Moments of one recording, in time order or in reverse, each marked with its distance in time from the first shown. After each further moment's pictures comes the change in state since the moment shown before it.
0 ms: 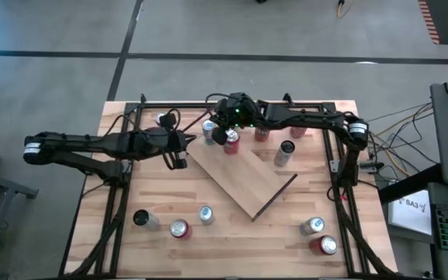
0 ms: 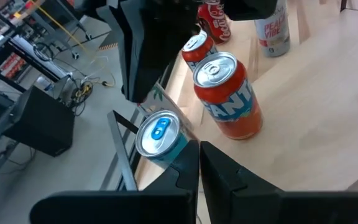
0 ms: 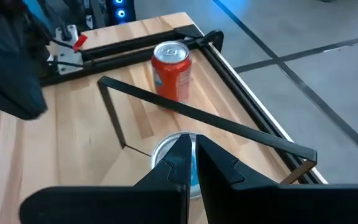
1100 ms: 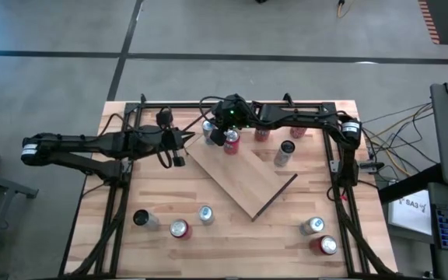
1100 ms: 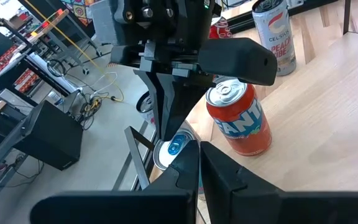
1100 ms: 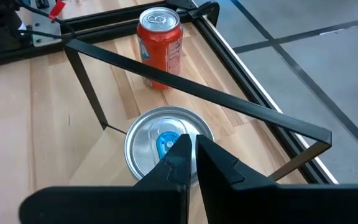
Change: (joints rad) left arm 0.000 -0.045 -0.004 0.045 0.000 0.035; right arm -0.011 0.057 0.016 -0.033 0.013 -0.019
